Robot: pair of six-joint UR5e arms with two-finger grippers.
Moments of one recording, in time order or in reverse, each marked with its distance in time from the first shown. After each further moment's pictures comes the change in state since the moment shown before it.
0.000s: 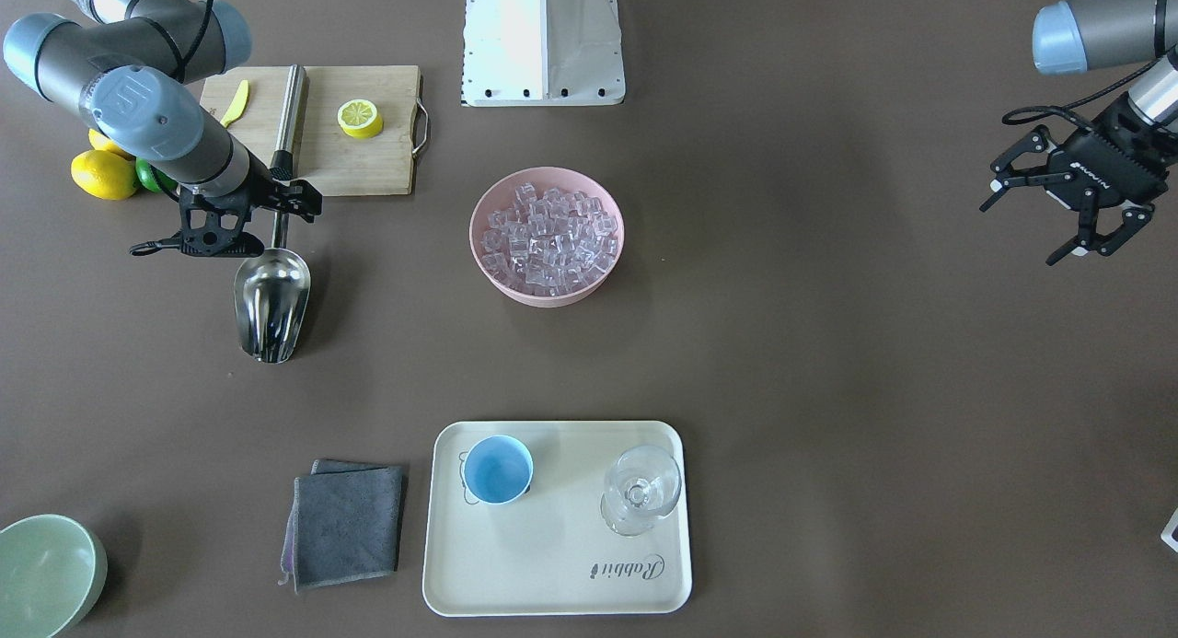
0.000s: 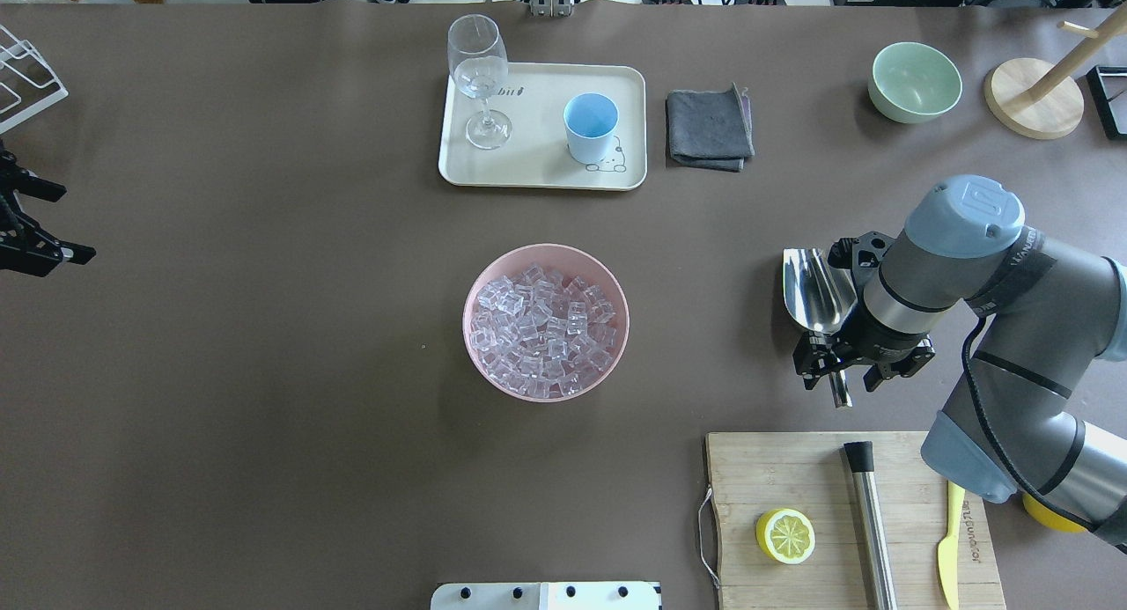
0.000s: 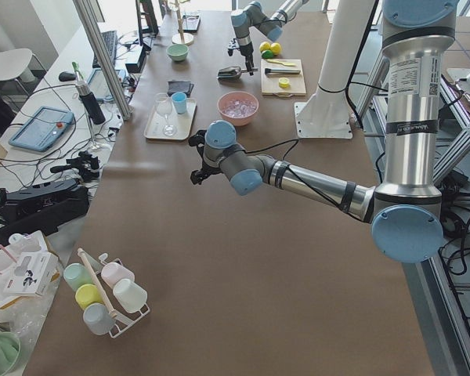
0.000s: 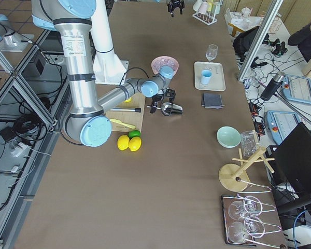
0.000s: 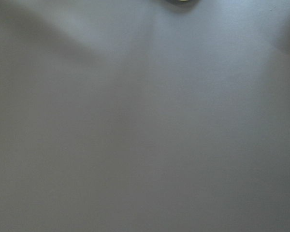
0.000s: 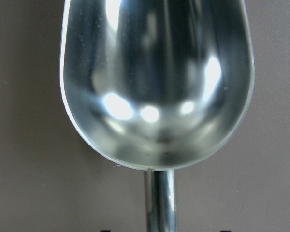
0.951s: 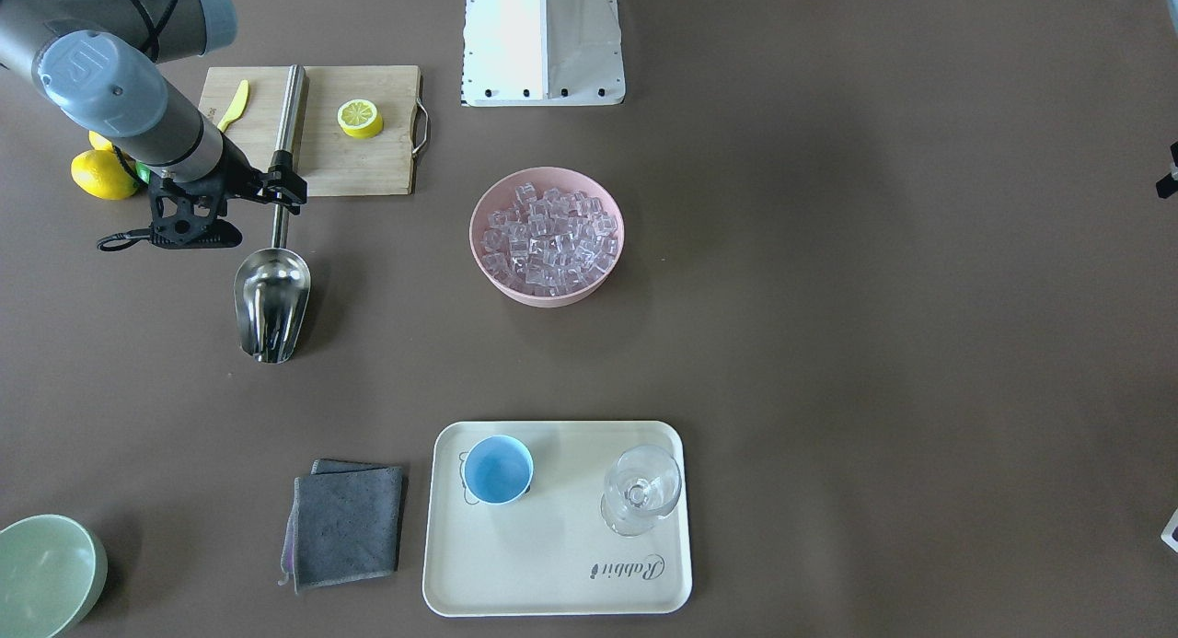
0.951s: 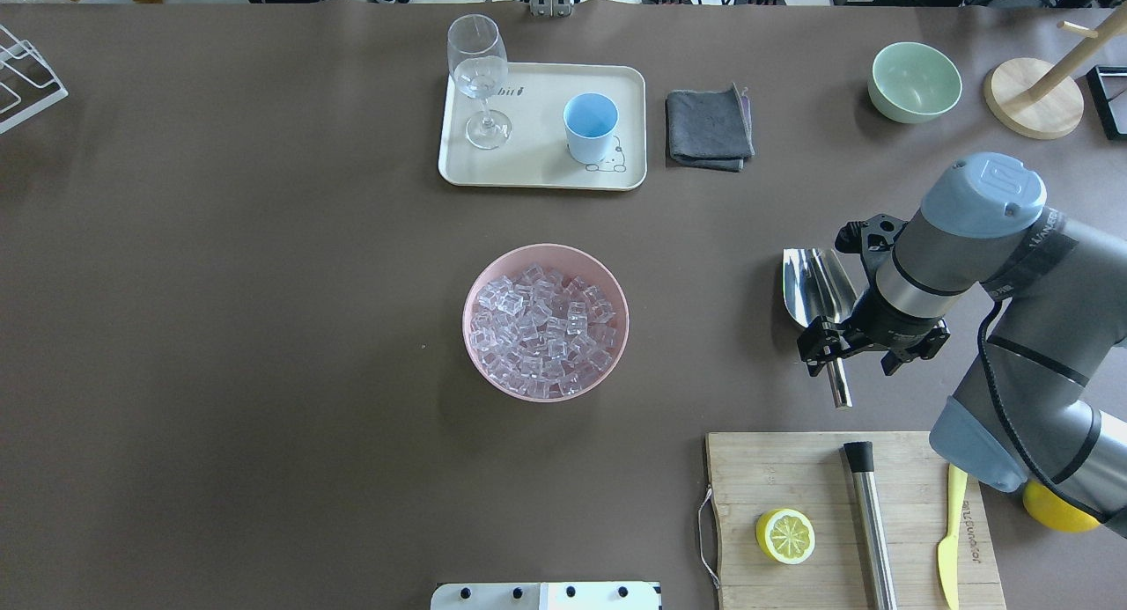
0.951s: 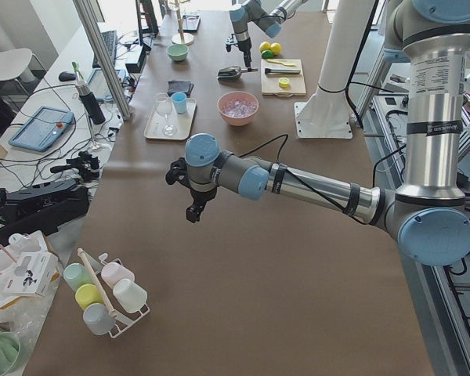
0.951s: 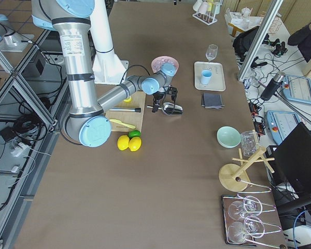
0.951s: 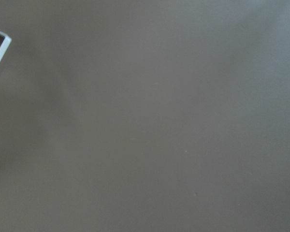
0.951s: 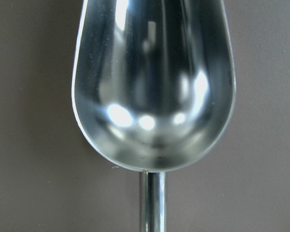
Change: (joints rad) left arm -0.256 0.008 -0.004 0.484 -0.085 0.000; right arm 0.034 0.004 0.034 -0.054 0.003 -0.077
